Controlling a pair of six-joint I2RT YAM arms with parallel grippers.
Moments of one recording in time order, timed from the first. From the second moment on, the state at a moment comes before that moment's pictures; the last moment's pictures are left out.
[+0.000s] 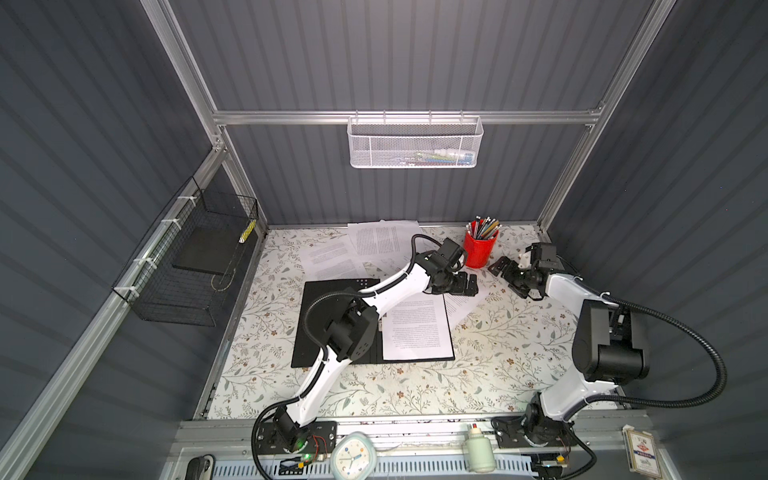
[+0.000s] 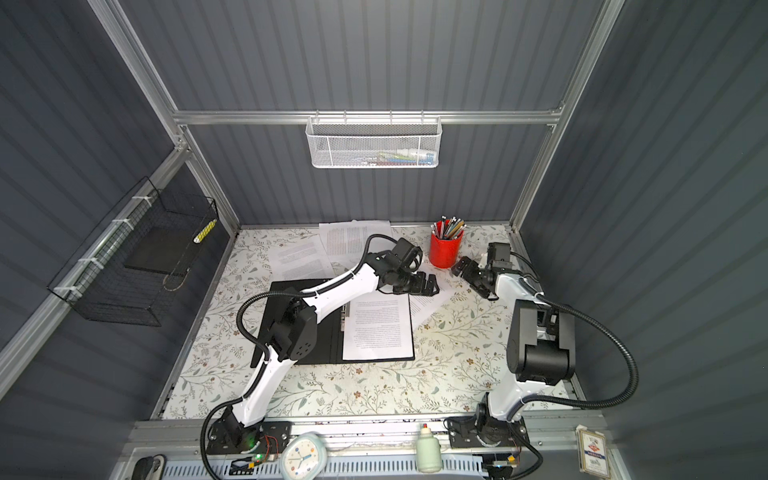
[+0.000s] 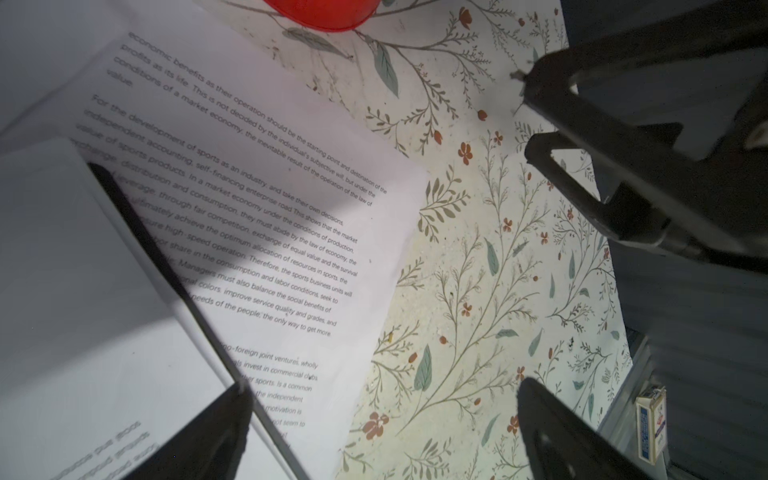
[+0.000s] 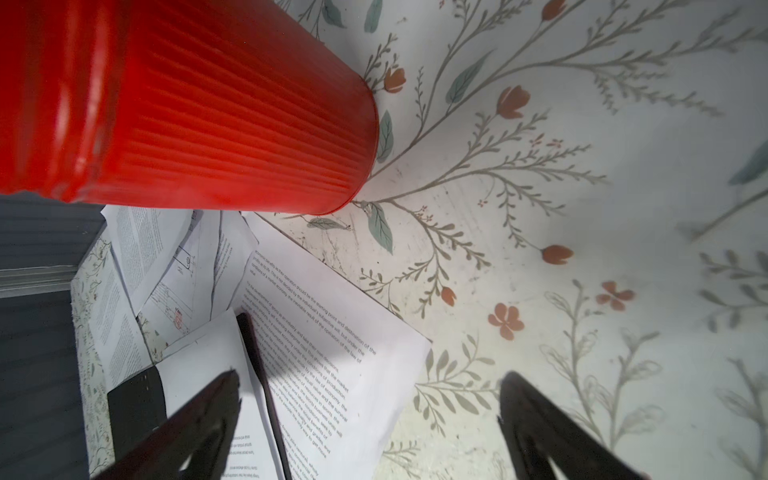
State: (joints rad) left arm -0.86 2.39 2.15 -0.68 0.29 -0.57; right arm -0.12 1.72 1.06 -0.25 -0.37 0.53
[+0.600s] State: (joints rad) left arm -0.86 2.45 2.13 -0.63 0.33 -0.61; right arm -0.09 1.85 1.04 -0.16 -0.55 0.65
